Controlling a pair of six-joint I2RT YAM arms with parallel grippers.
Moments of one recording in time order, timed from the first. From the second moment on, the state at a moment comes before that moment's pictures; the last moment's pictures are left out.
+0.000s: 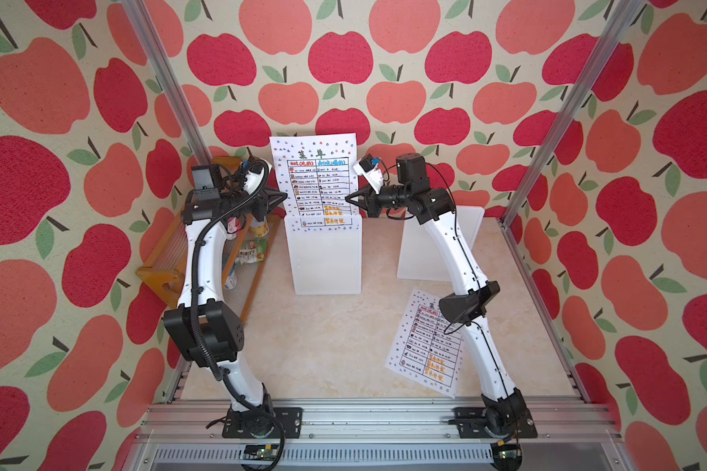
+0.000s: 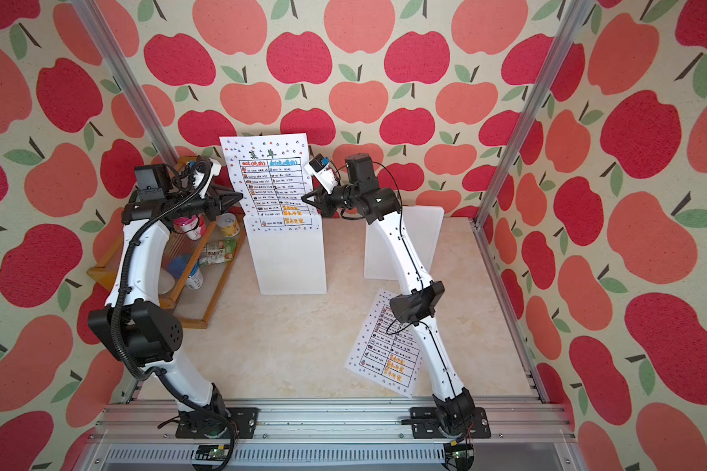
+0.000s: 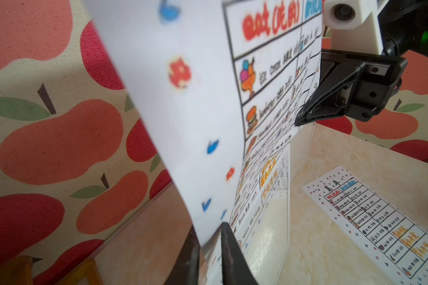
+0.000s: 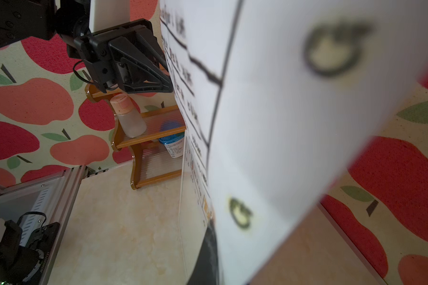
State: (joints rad) left arm 0.19 1.81 1.98 -0.70 1.04 0.50; right arm 0.59 2.51 3.07 -0.95 -0.75 -0.19
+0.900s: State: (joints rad) left arm 0.18 1.83 1.95 -0.75 1.06 0.54; right arm 0.58 2.52 3.10 -0.80 -0.75 -0.12
